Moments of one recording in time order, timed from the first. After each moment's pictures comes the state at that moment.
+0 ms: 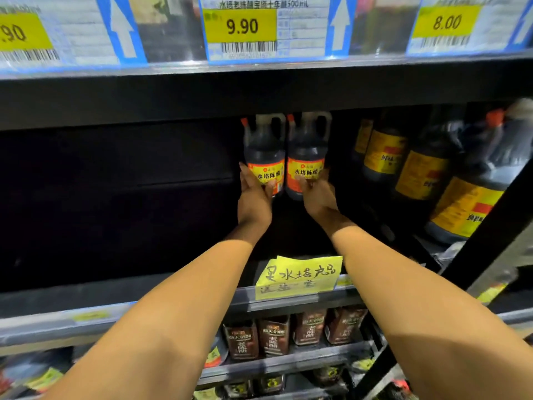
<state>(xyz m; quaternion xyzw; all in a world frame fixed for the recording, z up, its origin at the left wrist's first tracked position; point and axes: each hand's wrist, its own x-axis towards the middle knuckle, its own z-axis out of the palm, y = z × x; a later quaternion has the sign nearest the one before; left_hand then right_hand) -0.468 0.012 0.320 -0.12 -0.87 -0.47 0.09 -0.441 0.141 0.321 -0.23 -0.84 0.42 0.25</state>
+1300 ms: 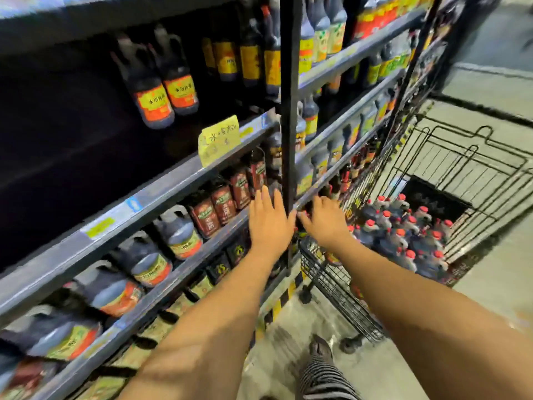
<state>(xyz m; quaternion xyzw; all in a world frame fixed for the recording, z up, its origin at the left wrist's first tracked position) -0.153 -0.128 0.241 -0.55 -0.83 -0.12 0.00 -0.040 -0.049 0.221 -0.49 -0.85 0.12 0.12</state>
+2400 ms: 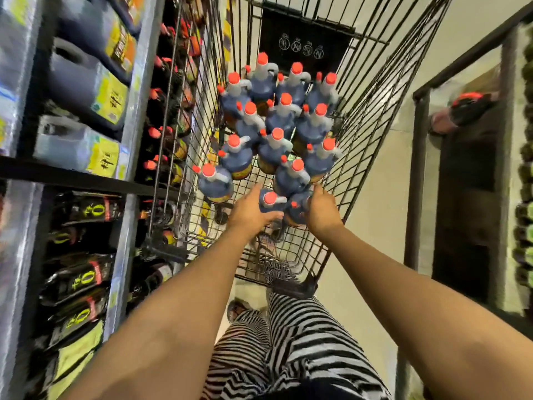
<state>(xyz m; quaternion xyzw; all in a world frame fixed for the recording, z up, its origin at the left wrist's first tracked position) 0.045 0.069 -0.011 -0.58 -0.66 0.00 -0.48 0.212 0.051 0.005 -0.76 -0.54 0.36 -0.06</state>
